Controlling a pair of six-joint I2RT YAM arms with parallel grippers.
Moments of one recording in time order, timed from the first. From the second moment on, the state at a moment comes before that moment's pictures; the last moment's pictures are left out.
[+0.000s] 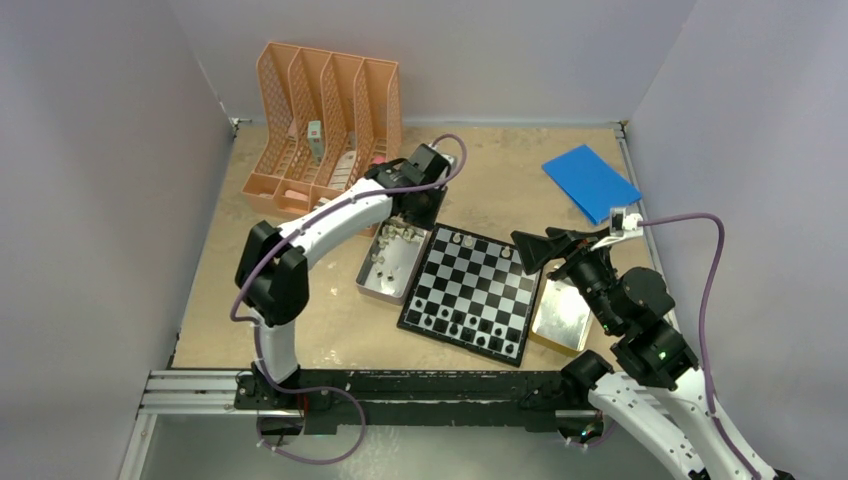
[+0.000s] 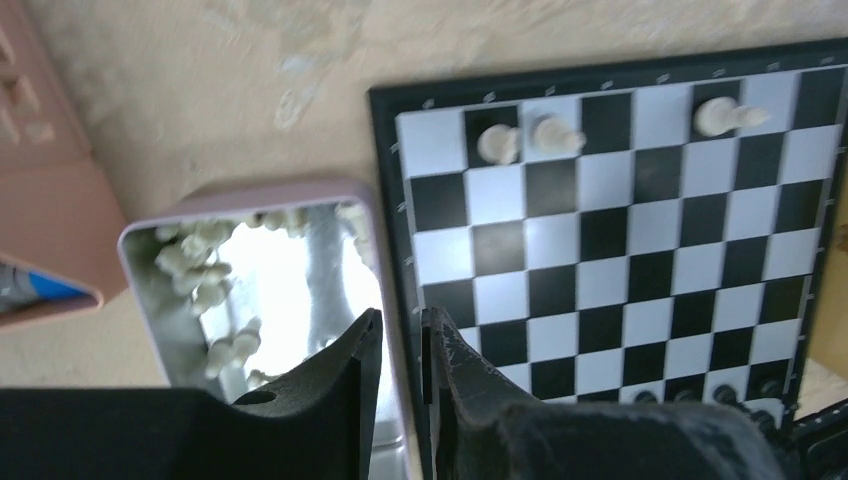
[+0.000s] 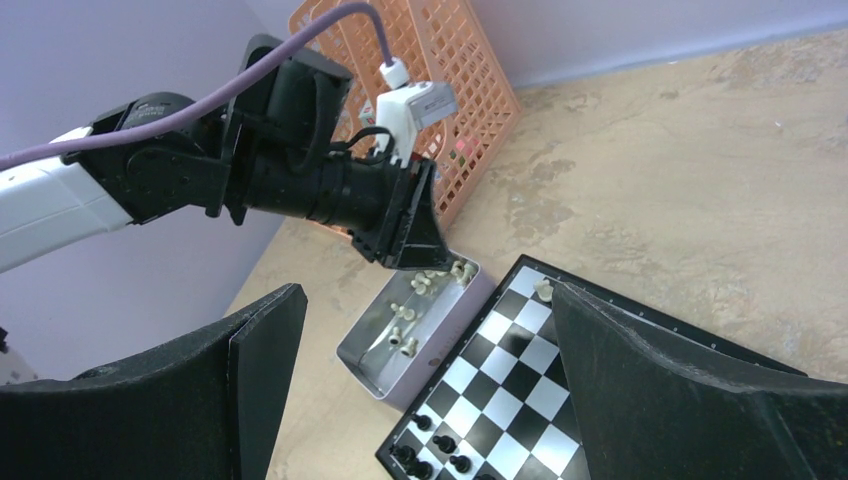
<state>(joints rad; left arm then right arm) -0.73 1.92 1.71 -0.77 -0.06 -0.30 0.60 0.42 0.73 -0.30 0.16 0.53</state>
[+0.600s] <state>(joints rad) -0.56 1.76 1.36 -0.71 -0.06 -0.32 0.60 0.42 0.73 -0.30 0.16 0.53</state>
